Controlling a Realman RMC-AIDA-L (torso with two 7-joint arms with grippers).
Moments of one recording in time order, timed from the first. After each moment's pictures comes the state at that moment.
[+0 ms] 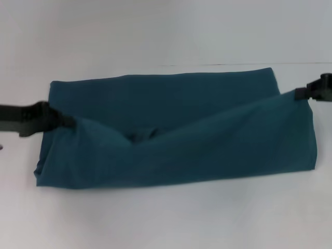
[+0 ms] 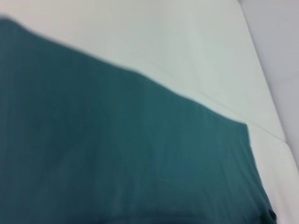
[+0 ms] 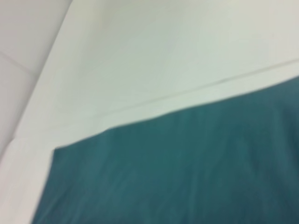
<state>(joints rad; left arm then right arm) -0.71 -1.97 0.32 0.77 2.52 1.60 -2.47 0.74 1.89 -0.51 -0.73 -2.40 -1.46 2.47</state>
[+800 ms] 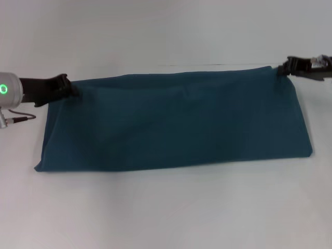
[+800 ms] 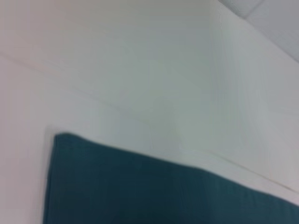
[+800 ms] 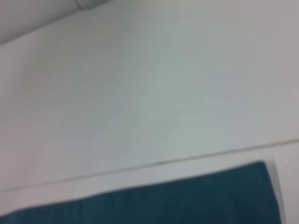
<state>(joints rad) -0.78 -2.06 0.50 0.73 2.51 1.06 -2.58 0.81 1.98 -0.77 -0.63 -2.40 -0.86 2.55</state>
